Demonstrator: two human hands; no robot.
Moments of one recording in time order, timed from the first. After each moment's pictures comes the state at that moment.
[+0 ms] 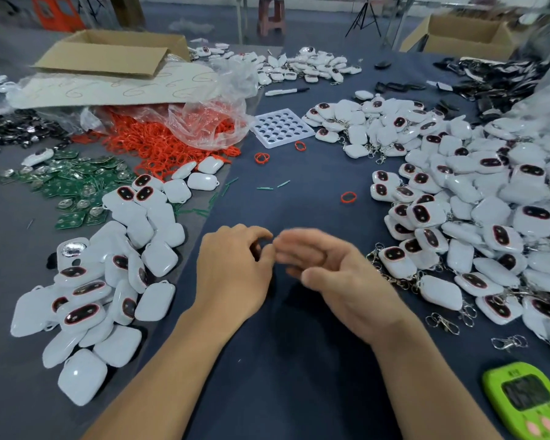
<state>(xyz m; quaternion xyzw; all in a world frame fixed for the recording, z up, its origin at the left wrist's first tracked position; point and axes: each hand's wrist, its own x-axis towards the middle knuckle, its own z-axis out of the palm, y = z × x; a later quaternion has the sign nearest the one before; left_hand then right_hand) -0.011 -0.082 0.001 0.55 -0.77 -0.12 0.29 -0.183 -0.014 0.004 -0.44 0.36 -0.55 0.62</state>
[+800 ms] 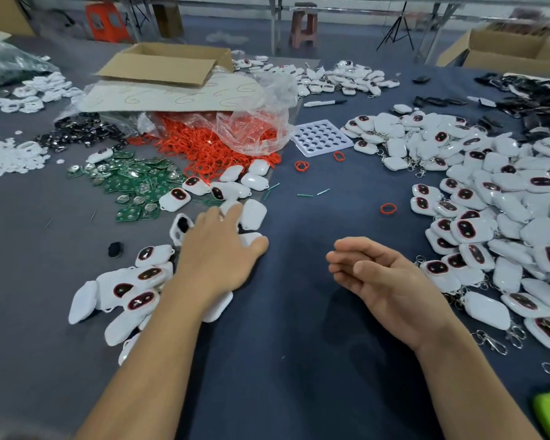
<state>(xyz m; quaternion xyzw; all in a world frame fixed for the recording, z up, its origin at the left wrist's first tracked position) 0.063 -0.118 0.023 0.63 -0.76 -0.12 0.11 -0.187 -0.020 0.006 -0.36 0.38 -0.56 0.64</state>
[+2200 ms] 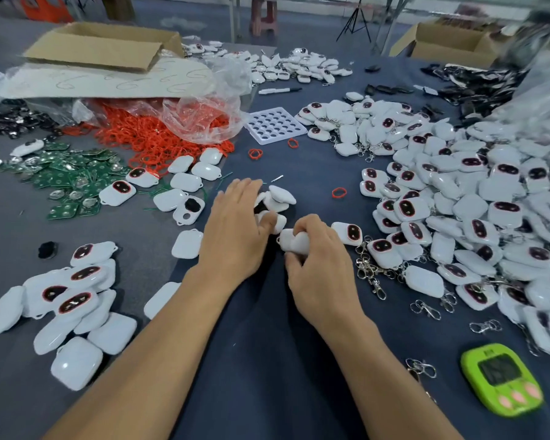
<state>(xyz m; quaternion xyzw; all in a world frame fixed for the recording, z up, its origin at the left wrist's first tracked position) -0.023 -0.116 0.001 0.50 -0.80 -0.15 0.29 -0.148 -0.014 -0.001 -0.58 0.71 -0.39 0.11</state>
